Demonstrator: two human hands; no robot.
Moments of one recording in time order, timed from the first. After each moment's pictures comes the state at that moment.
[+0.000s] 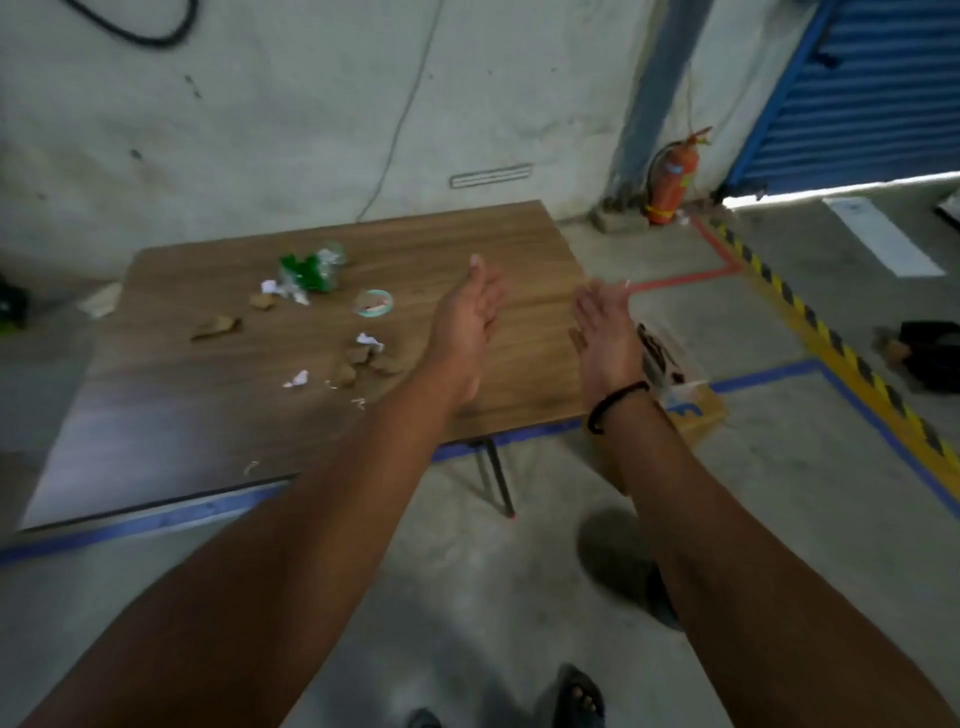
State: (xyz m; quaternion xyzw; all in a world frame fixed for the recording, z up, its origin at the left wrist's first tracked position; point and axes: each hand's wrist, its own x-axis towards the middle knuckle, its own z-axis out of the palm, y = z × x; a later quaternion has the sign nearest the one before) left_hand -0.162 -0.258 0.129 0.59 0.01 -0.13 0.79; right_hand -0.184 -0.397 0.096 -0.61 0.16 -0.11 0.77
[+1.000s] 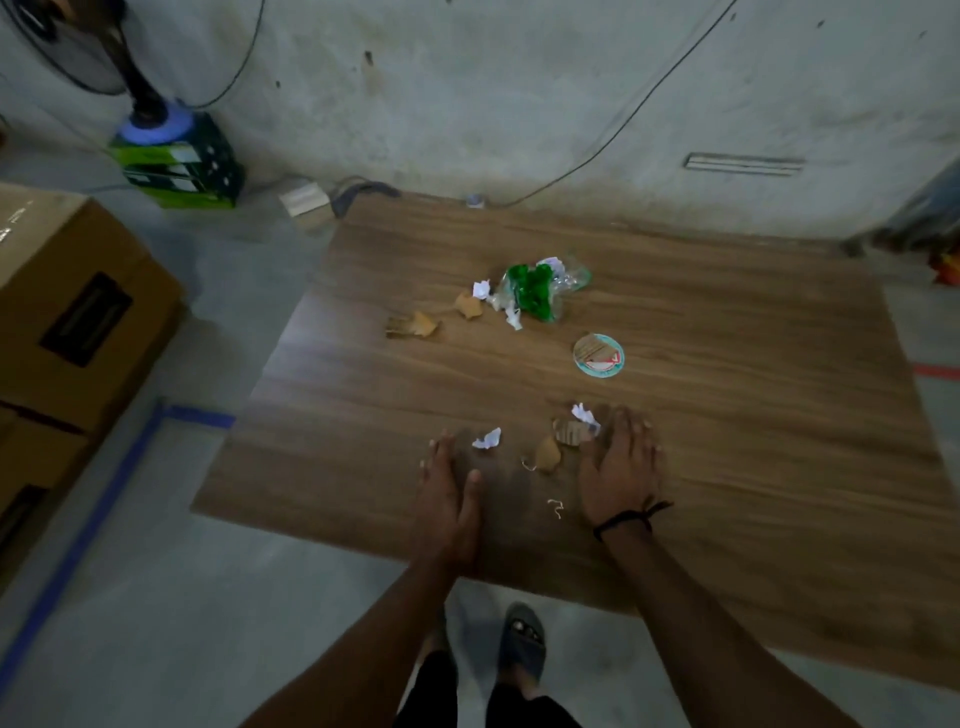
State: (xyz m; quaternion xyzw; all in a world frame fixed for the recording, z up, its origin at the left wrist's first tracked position) left_hand -0.108 0.007 -0.104 0.83 0.21 0.04 0.51; right_hand -0.010 -0.182 -0.117 -0.97 0.05 -0.07 0.22
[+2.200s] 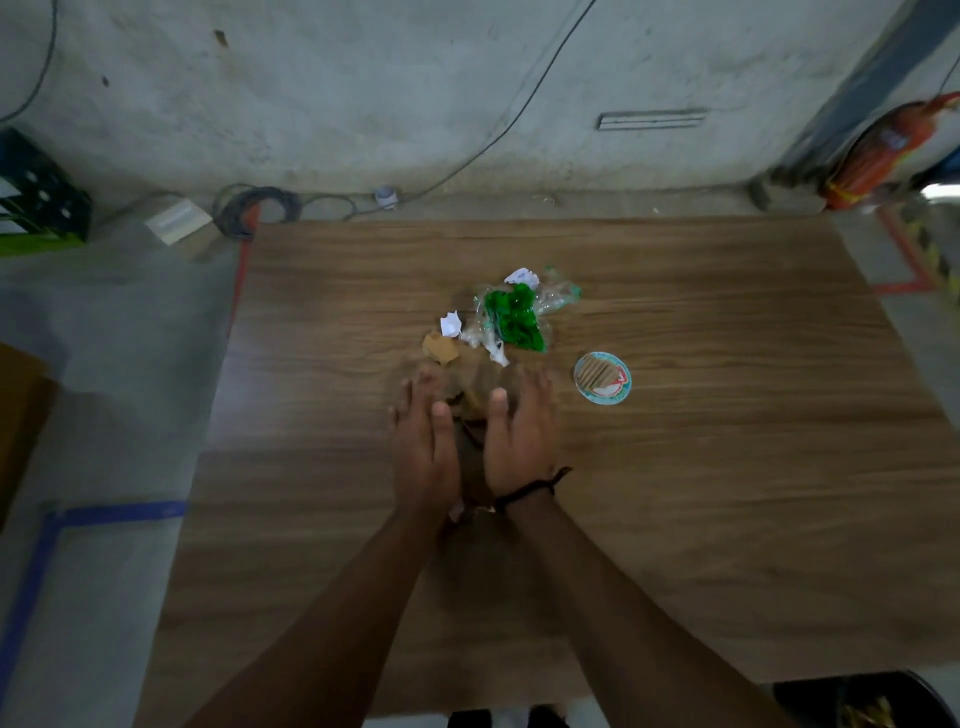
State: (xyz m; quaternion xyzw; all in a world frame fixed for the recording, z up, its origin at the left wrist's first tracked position) left_hand 0.060 0.084 -0.101 0.84 0.09 0.10 0.52; right_hand 0.073 -0.020 -0.092 -0.89 0.10 -0.09 0.43
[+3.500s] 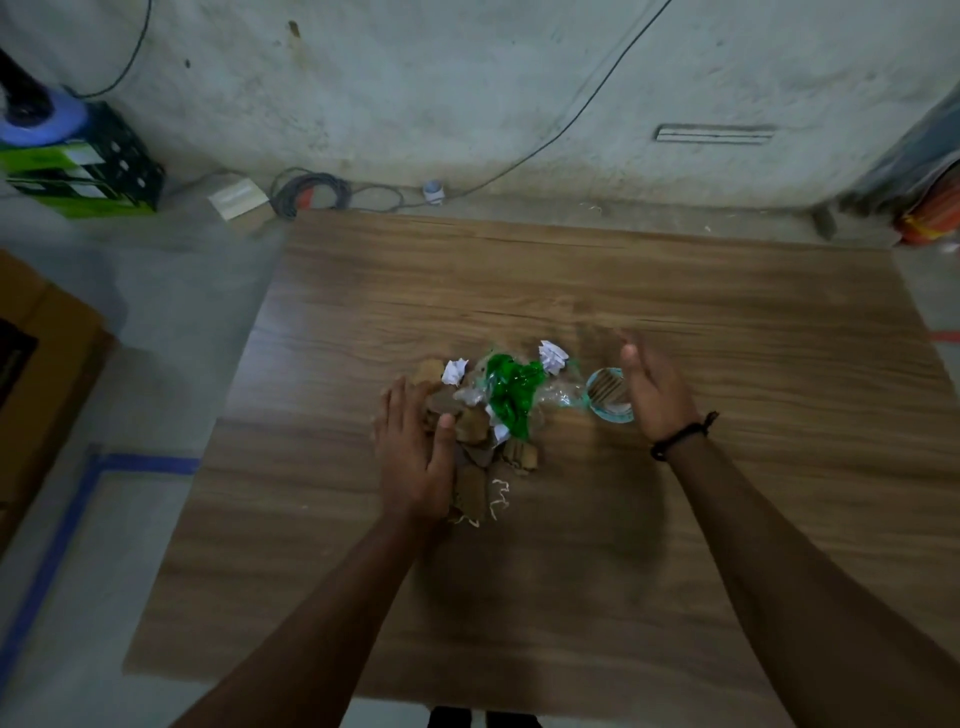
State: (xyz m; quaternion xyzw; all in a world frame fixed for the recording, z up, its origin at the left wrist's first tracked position) left_hand 0.039 0.084 -0.098 0.88 0.15 0.11 0.45; right_hand 0.151 -0.175 -0.073 -0.89 0.00 0.02 0.46
